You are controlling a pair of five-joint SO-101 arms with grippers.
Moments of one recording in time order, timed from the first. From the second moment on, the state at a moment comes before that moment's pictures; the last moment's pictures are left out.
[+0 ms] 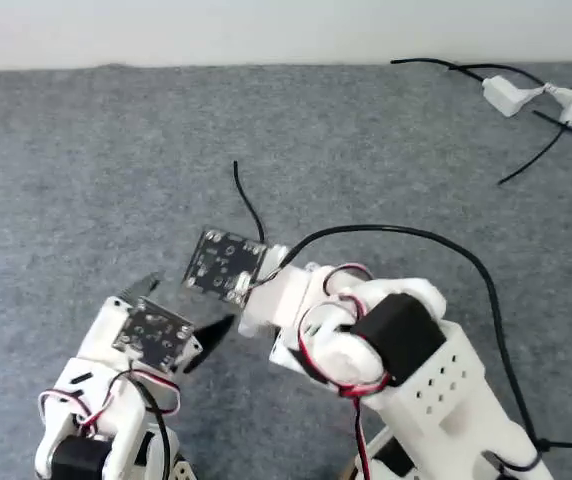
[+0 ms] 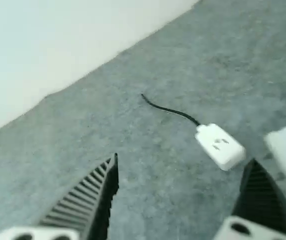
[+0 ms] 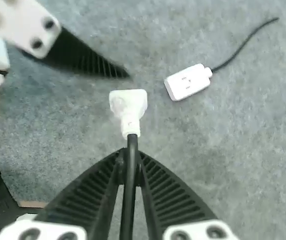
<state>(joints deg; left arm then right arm) 4.7 -103.5 72.2 71.1 -16.7 -44.4 -37.7 9.1 100.7 27.7</state>
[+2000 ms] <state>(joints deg) -6.7 -103.5 89.4 57.2 -14.8 -17.2 -44.6 73.1 61.9 41.9</state>
